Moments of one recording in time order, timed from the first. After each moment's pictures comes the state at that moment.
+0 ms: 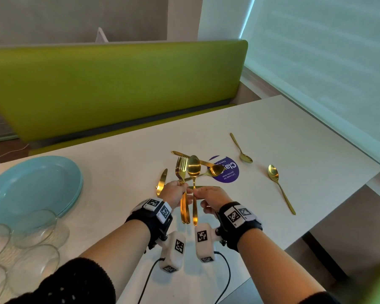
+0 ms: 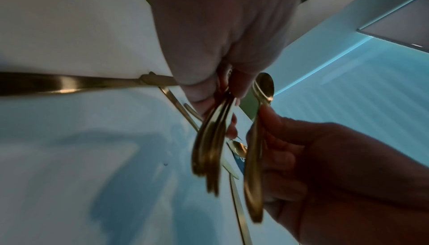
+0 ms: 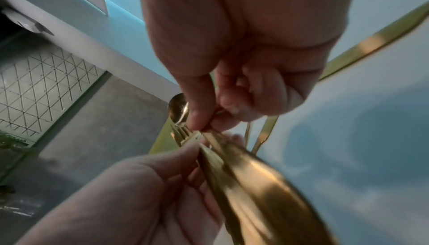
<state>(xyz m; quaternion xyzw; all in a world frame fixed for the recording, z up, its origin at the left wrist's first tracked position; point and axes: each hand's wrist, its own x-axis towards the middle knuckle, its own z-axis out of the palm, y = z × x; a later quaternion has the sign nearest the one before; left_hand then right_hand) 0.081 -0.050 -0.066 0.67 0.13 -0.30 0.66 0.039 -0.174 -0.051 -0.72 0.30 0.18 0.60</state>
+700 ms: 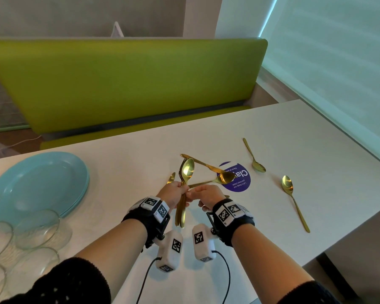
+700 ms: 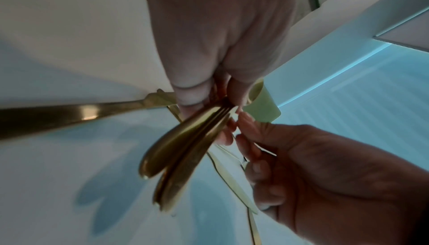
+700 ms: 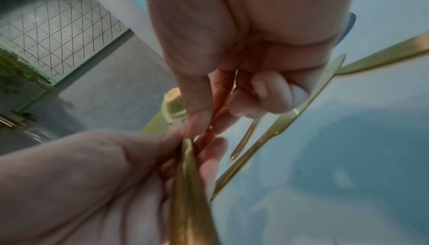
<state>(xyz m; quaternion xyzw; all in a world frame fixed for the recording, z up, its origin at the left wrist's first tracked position) 0.109 -0.033 -0.075 0.67 0.14 -0.32 0.66 0.087 -0.156 -0.063 -0.78 0.25 0.23 0.53</state>
